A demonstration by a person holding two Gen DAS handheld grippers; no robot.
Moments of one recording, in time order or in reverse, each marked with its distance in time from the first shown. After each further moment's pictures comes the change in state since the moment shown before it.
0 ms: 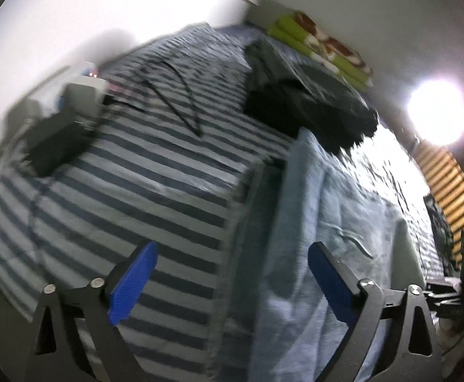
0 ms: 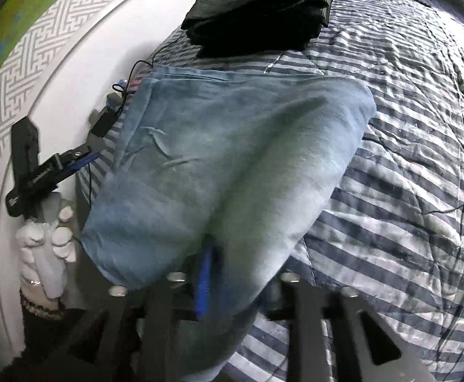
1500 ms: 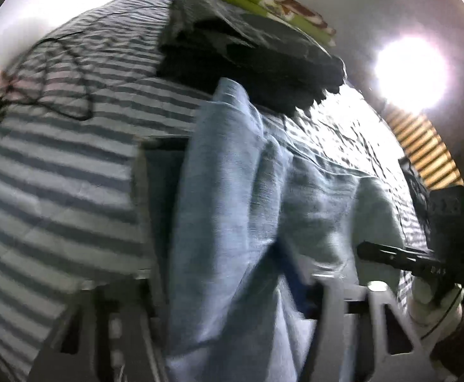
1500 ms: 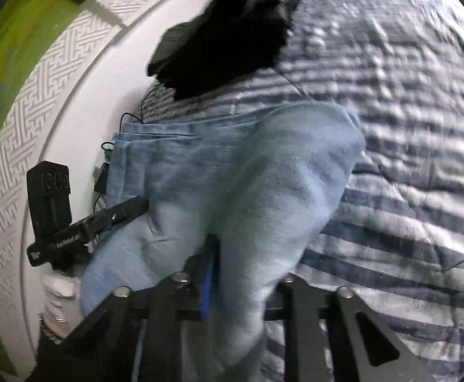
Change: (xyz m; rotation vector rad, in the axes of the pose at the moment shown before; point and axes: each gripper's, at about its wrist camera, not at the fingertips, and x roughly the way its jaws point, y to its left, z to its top) left arm 0.068 -0.065 0.014 0.079 0.129 -0.145; right arm 0.021 -0.052 0.036 0.134 -0.128 0.136
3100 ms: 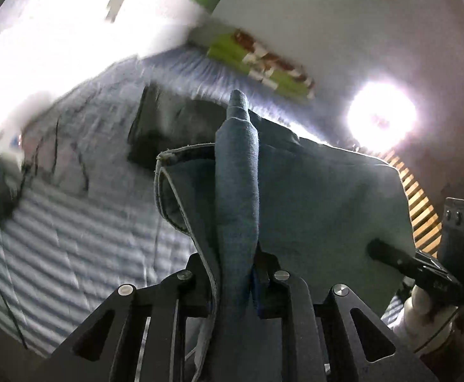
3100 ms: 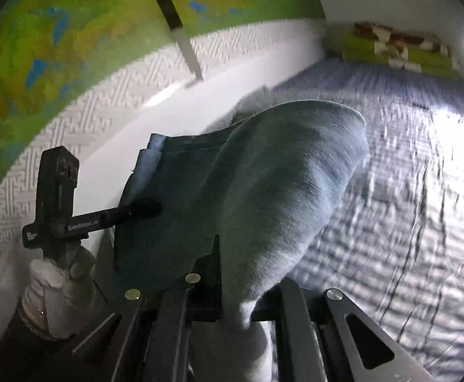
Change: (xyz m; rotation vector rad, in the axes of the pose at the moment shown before) left arm -0.116 -0.108 0.031 0.017 -0.256 -0.034; right arm -0.156 0.083 0.010 -0.344 -0.256 -0.071
